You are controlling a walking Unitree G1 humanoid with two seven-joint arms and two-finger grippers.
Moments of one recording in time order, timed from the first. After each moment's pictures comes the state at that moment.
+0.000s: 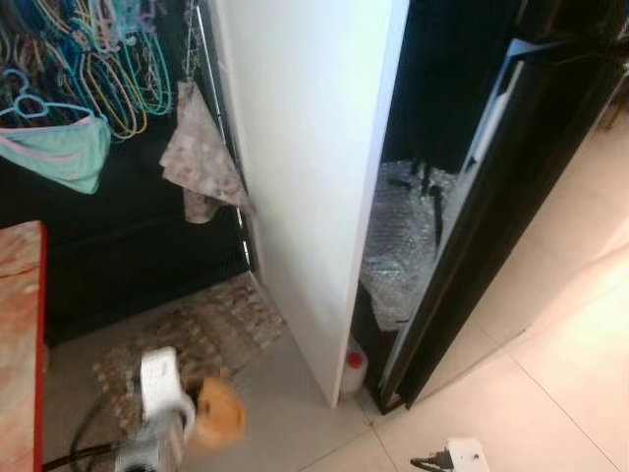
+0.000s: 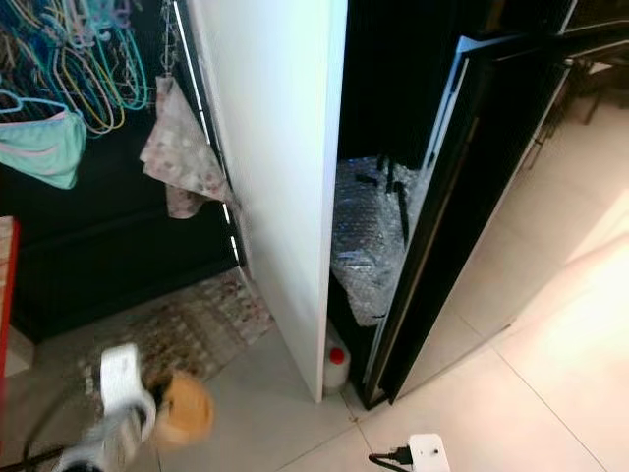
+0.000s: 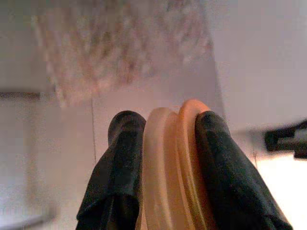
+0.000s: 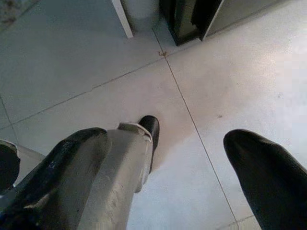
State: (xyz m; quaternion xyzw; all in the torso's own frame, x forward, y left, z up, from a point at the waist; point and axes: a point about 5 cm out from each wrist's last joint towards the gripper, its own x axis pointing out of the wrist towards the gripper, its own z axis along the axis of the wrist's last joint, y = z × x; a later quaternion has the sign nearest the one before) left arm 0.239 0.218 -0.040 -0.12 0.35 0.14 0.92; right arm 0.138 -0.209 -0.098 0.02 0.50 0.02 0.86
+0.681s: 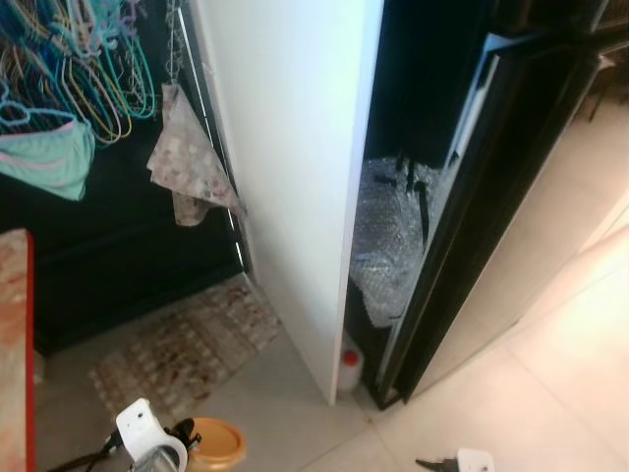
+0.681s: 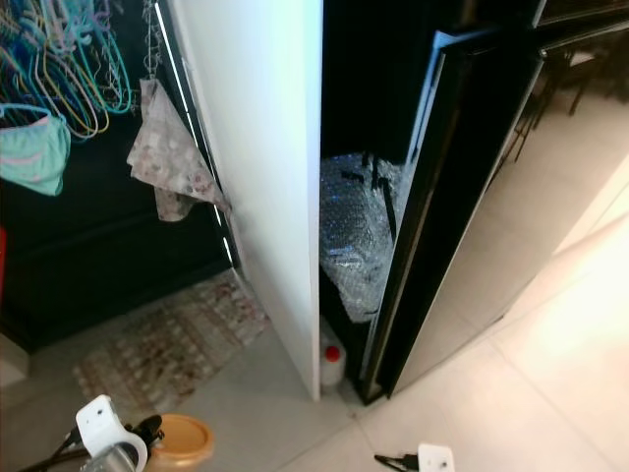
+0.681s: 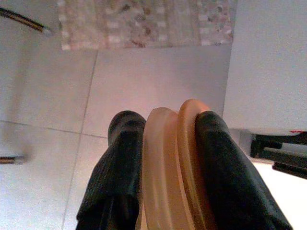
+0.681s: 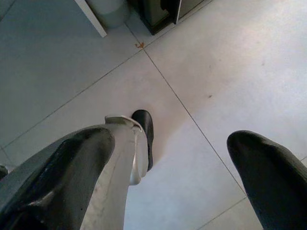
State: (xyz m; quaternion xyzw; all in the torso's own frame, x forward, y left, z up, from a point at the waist) left arm 0.207 0.229 -0.064 -0.25 0.36 0.23 0.87; right arm 0.129 -0.207 -0.102 0.04 0.51 -0.06 0.86
